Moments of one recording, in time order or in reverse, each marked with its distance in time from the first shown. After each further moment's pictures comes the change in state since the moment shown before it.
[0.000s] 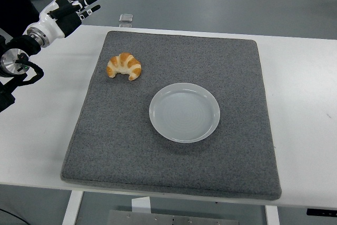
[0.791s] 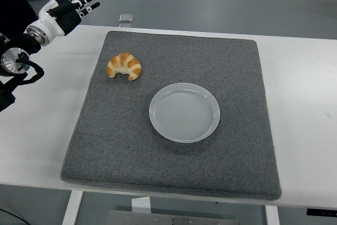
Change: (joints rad) left arm -0.005 0.000 0.001 -0.004 0.032 0.001 -0.017; right arm 0.000 0.000 0.000 0.000 0.000 0.000 0.000
